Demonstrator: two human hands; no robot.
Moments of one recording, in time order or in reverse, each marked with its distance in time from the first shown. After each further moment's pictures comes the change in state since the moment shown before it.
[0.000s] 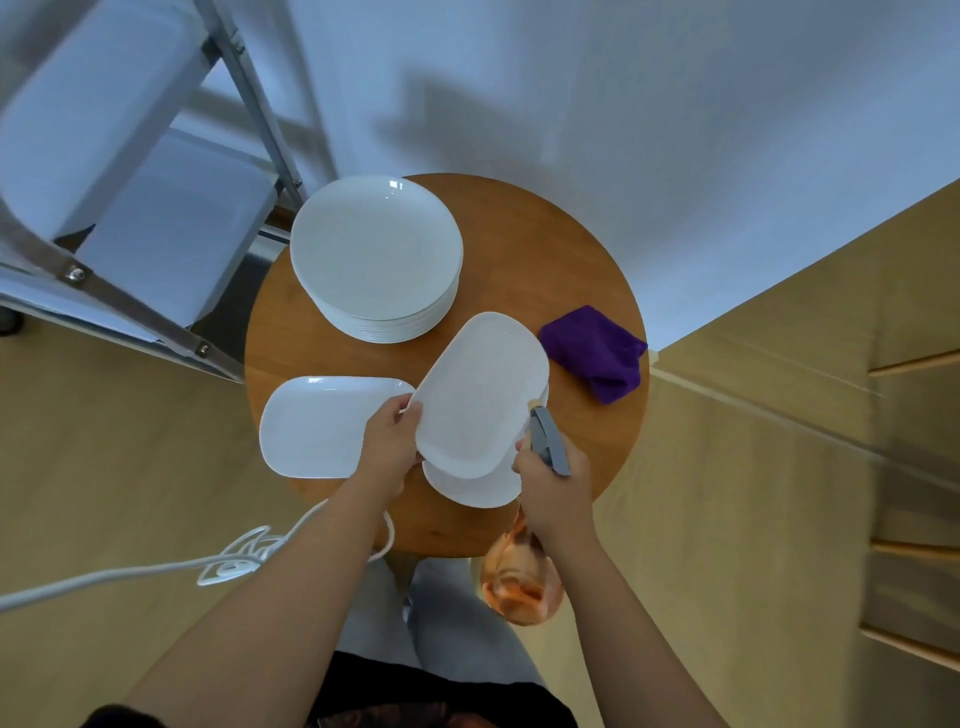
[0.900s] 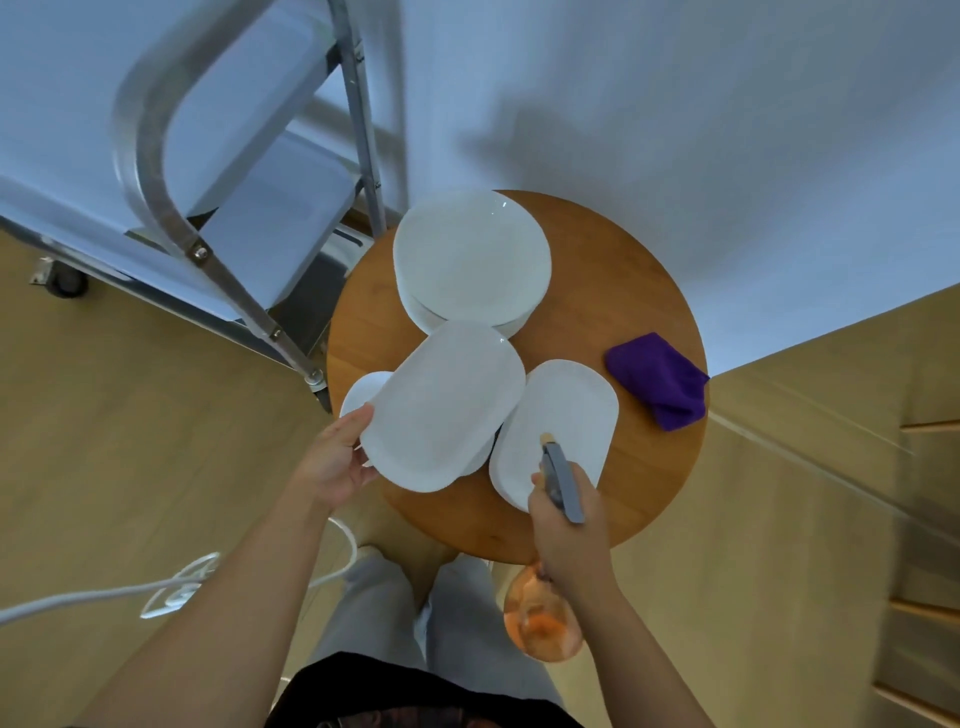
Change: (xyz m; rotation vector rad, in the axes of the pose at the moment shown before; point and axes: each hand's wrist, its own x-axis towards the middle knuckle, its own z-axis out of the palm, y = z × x) left_hand 0.008 -0.015 -0.150 -0.495 -0.083 -0.240; right_hand -0.043 -0.002 0.058 -0.147 -0.054 -0.050
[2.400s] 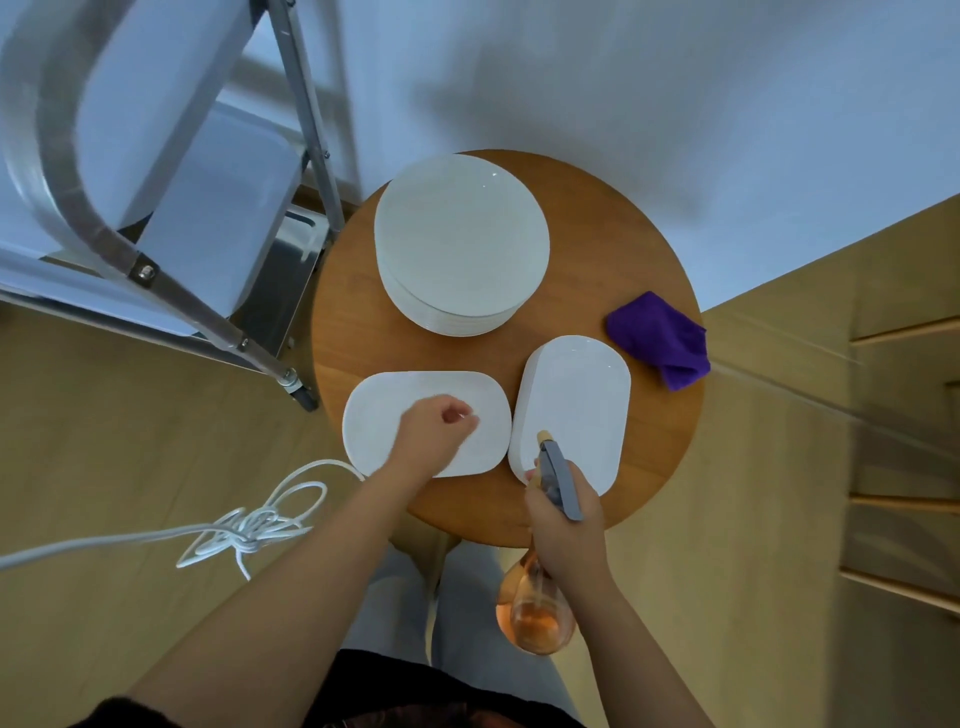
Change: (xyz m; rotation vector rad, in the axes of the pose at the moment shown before) left_hand 0.031 -0.002 0.062 1.002 -0.164 0.290; right_hand -0.005 0.000 0.052 0.025 0.151 0.114
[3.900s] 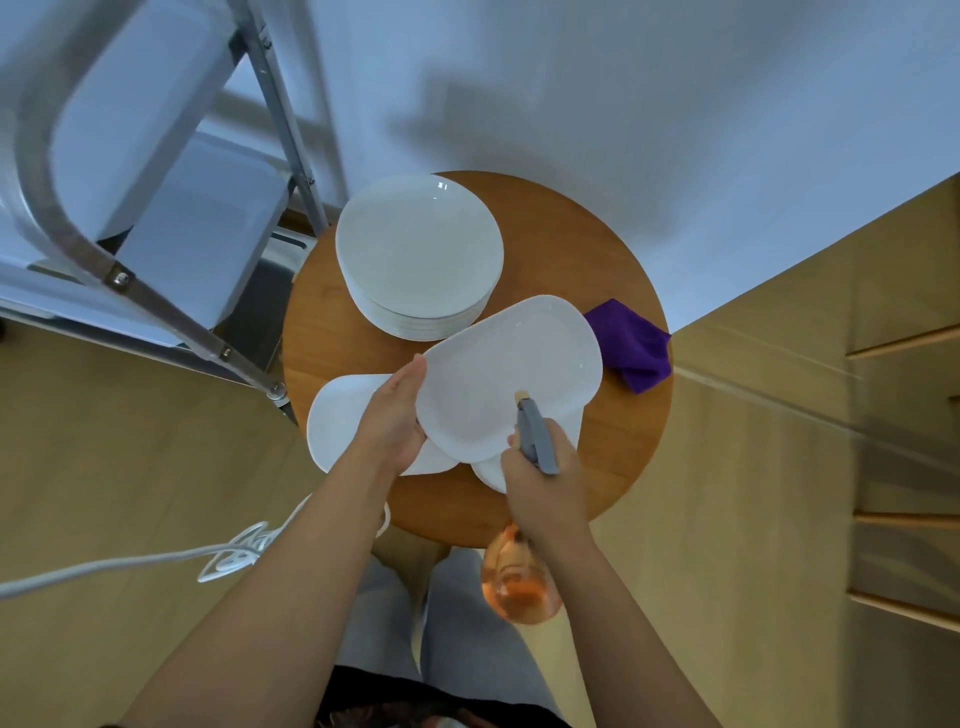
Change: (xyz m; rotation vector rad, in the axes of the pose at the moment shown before) left_hand -0.019 0.045 0.009 -0.915 0.011 -0.099; right_hand 0.014 -0.028 -0.038 -0.005 -0.056 -0.084
